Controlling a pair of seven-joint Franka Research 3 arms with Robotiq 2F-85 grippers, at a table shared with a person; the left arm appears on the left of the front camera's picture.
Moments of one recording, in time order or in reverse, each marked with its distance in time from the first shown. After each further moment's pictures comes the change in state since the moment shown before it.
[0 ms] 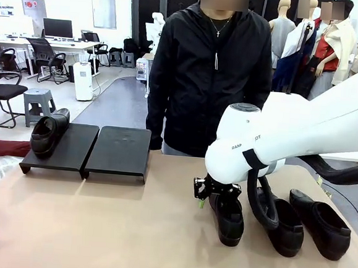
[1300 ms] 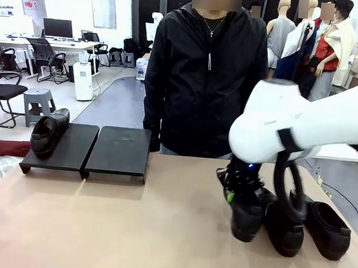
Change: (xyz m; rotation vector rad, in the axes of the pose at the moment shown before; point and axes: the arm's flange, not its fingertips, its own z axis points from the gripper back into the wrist) left arm 0.000 0.000 0.000 0.000 0.001 0.000; right arm -0.041 -0.053 0.109 0.014 0.019 -0.042
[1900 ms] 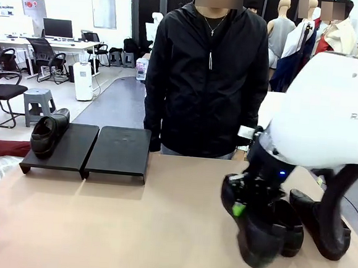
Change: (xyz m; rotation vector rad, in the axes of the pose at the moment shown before) left arm 0.000 0.000 0.000 0.000 0.000 0.000; right arm -0.109 0.009 0.053 0.146 -0.014 0.180
